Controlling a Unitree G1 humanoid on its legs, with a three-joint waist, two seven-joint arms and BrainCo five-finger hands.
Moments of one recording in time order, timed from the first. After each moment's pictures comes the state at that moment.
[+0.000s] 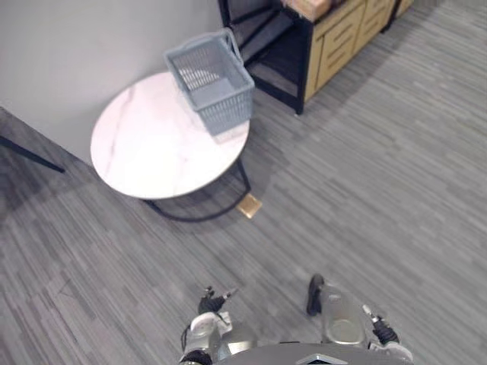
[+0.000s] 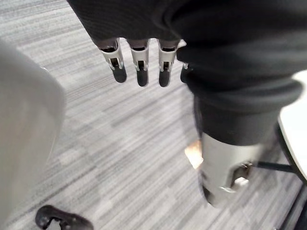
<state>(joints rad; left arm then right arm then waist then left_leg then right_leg) 0.03 0.01 0.24 1.14 -0.12 -0.16 0.14 0.11 -0.10 -0.32 1.12 0.08 -0.14 -0.01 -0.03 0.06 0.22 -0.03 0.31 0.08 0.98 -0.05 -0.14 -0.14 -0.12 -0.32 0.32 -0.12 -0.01</state>
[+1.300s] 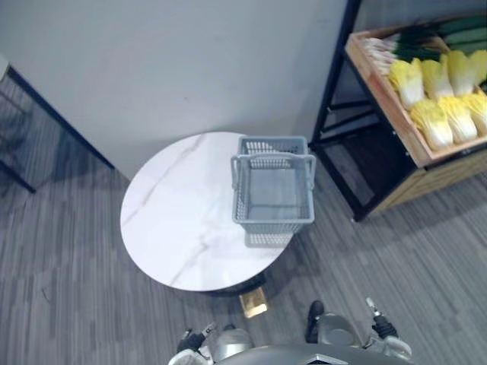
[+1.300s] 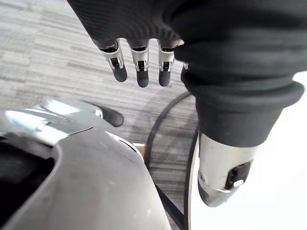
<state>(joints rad) 0.14 0.06 0.39 1.19 -0.16 -0.12 0.08 0.08 -0.11 -0.35 1.16 0.10 -0.14 0.00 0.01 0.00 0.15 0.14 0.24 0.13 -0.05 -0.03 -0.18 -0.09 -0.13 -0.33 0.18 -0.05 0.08</state>
